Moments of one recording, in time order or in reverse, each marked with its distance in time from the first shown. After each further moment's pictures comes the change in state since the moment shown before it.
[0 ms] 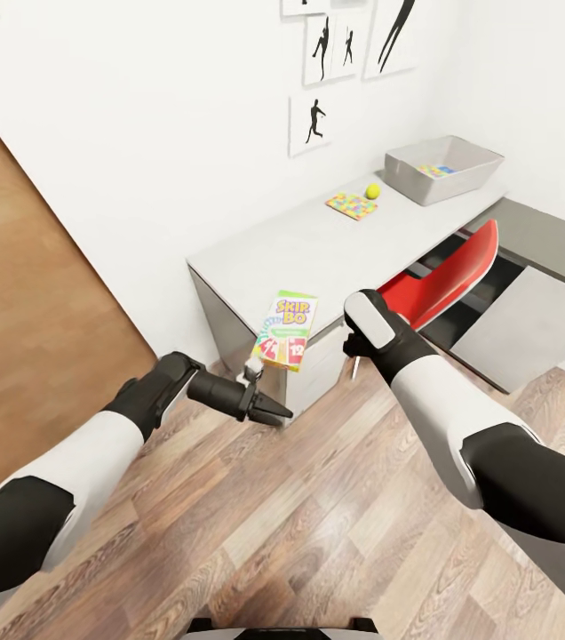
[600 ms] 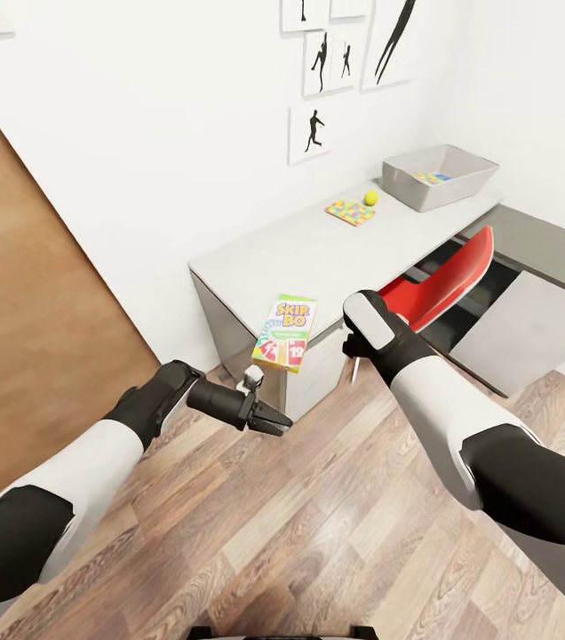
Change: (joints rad) left arm 0.032 0.002 0.001 -0.003 0.003 -0.005 0.000; right arm 0.003 0.001 0.005 -0.004 0.002 -0.005 0.000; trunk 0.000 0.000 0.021
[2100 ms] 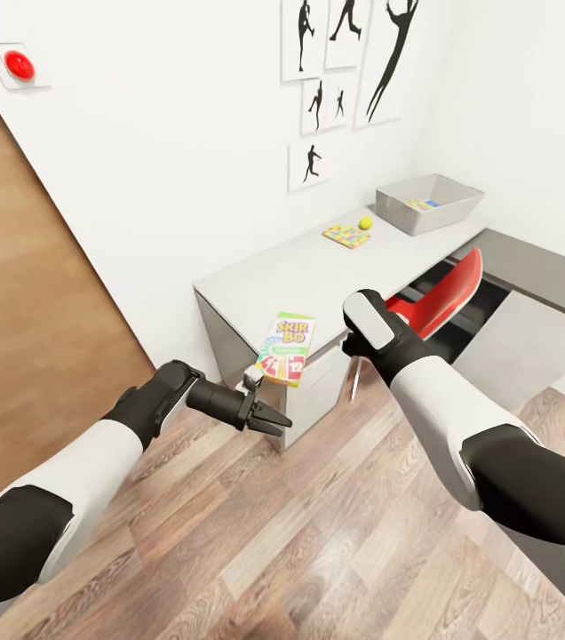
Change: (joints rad) left arm 0.000 0.002 0.000 0.000 -0.002 -0.006 0.000; right arm 0.001 0.001 -0.001 -0.006 0.000 -0.010 -0.001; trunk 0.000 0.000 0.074
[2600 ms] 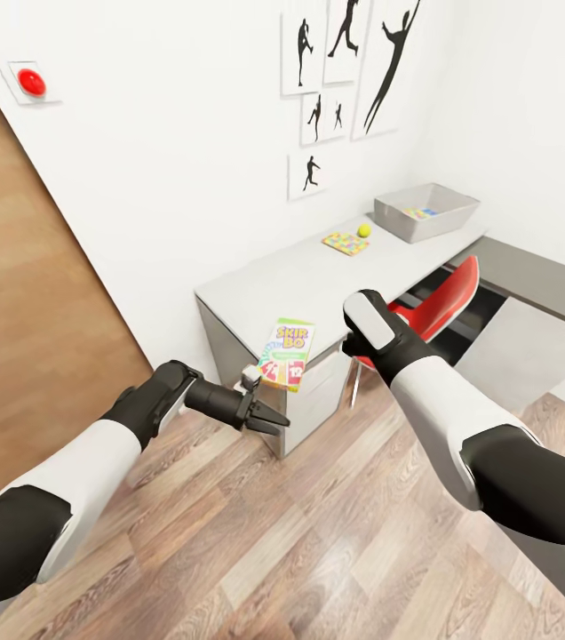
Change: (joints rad) left arm 0.000 0.006 0.003 0.001 -0.001 0.001 0.000; right arm 0.001 0.000 -0.005 0.000 0.000 0.001 0.003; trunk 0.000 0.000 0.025
